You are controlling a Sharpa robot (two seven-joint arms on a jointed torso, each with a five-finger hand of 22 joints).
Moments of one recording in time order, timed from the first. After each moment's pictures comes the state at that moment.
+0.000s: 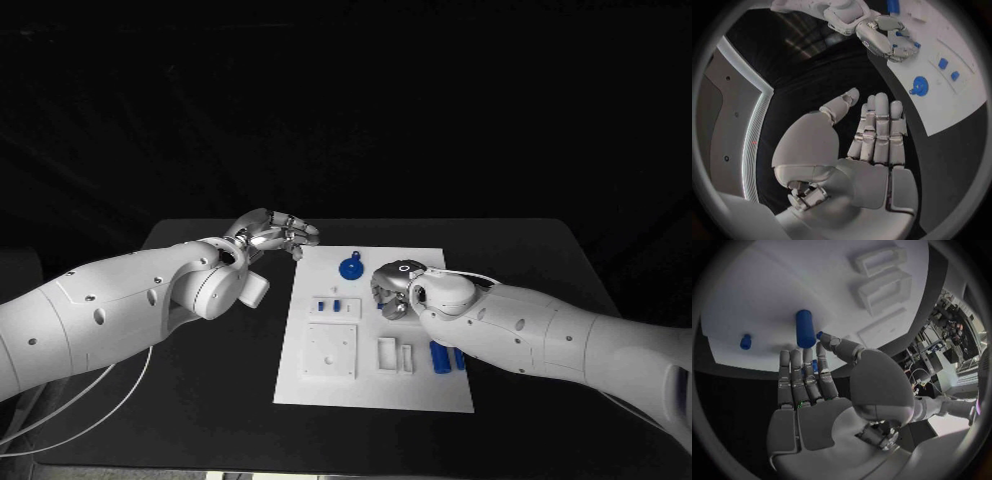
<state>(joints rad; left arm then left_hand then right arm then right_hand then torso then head) 1.24 -0.71 -0.11 1.32 -0.33 -0.26 0.16 1.12 -0.12 0.59 -0.27 0.09 0.89 0.15 0.30 0.56 1.23 0.09 0.08 0.28 1.01 -0.01 1.06 0.24 0.04 0.80 -0.09 0.79 1.21 1.07 -0.45 -0.12 1.05 -1.75 -0.20 -0.18 1.13 -0.20 0.91 -0.23 0.05 0.95 0.11 0.34 0.52 0.66 0.15 0.82 0.66 0.54 0.16 1.03 0.82 0.19 0.50 0.17 0.78 1.25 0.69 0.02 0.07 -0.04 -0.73</state>
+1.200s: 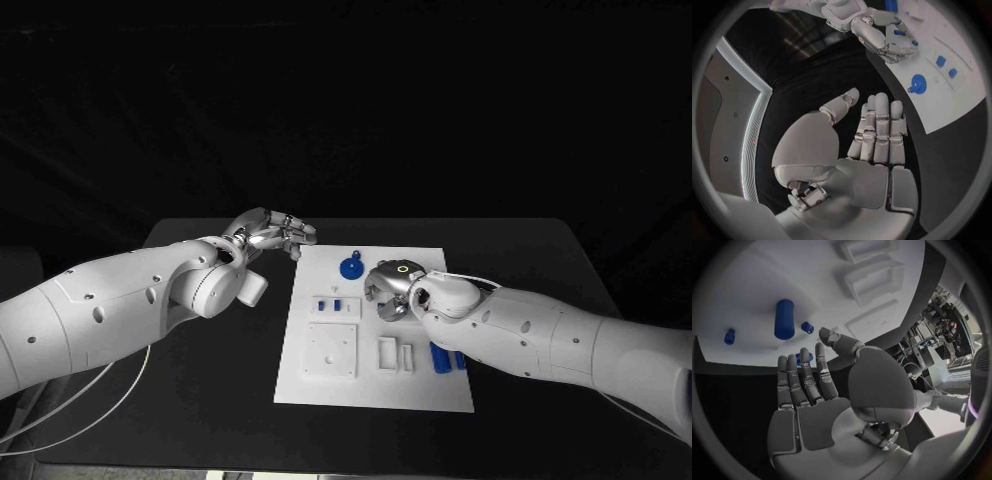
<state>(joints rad) 1.24 -0.71 -0.11 1.31 -0.33 -0.26 0.15 1.12 -0.12 0.59 -0.27 0.09 0.89 0.15 0.30 0.56 1.23 0.09 0.08 0.28 1.01 -0.01 1.06 0.24 0.03 0.80 -0.09 0.79 1.21 1.07 -0.48 -0.13 1.09 -1.70 -0.31 -0.10 1.18 -0.24 0.83 -0.27 0.05 0.92 0.13 0.31 0.51 0.61 0.18 0.75 0.38 0.32 0.25 1.08 0.59 0.13 0.34 0.20 0.66 1.27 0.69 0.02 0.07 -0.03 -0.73</state>
